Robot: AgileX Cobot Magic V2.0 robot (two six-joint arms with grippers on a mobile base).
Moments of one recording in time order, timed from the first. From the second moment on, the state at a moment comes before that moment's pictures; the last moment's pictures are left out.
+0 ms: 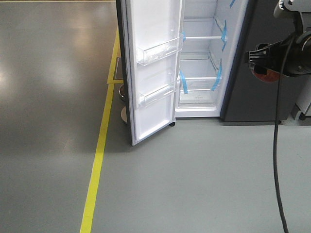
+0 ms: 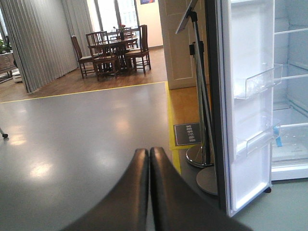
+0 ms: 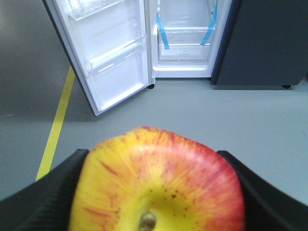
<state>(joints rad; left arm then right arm) 0.10 -0.01 0.02 -0.11 0.08 0.18 0.10 1.49 -1.34 -0.11 0.56 0.18</state>
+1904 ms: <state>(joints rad) 0.10 -0.01 0.02 -0.11 0.08 0.18 0.10 1.49 -1.34 -0.11 0.56 0.18</state>
